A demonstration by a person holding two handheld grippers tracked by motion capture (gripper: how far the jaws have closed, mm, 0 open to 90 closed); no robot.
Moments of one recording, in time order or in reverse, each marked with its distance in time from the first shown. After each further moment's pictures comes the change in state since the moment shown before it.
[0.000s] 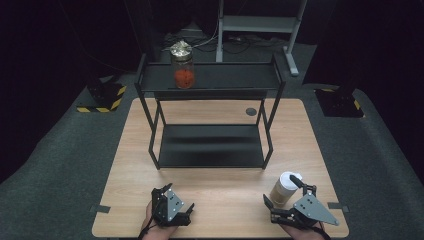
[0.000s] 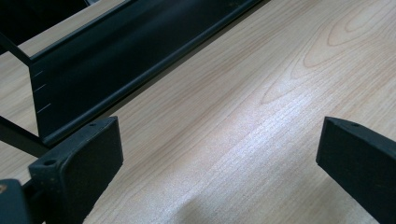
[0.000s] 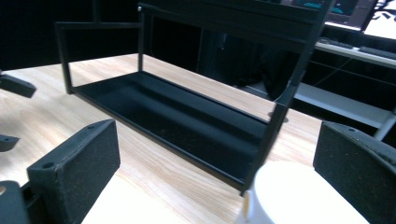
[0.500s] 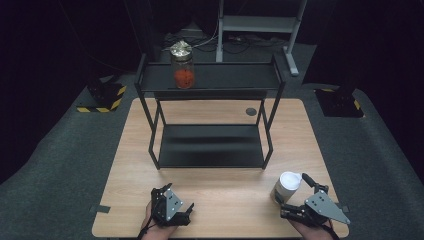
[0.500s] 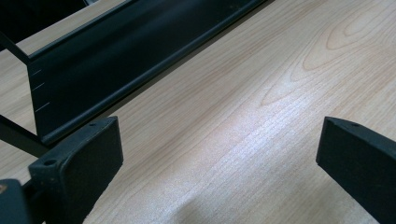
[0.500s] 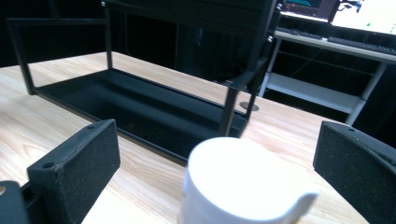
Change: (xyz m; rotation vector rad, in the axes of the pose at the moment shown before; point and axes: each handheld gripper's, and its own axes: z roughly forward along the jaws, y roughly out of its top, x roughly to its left) left arm 0.003 -0.001 -0.001 -0.007 -0.008 -0.015; right arm -0.010 -0.008 -0.007 0.016 -0.092 0.040
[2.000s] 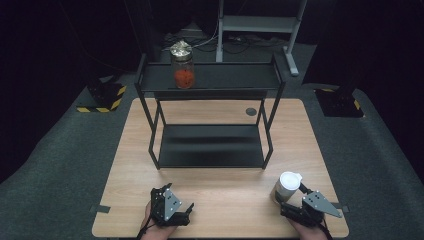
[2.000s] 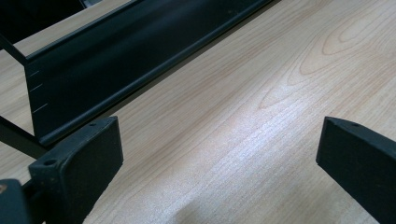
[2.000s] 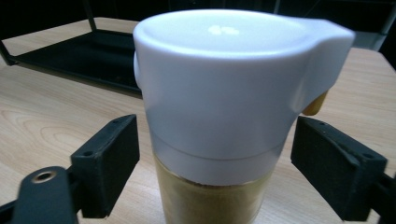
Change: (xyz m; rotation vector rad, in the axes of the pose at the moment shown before) left arm 0.004 -0.003 -0.001 -0.017 -0.014 -0.016; right arm -0.013 -0.034 0.018 0.141 0.016 0.154
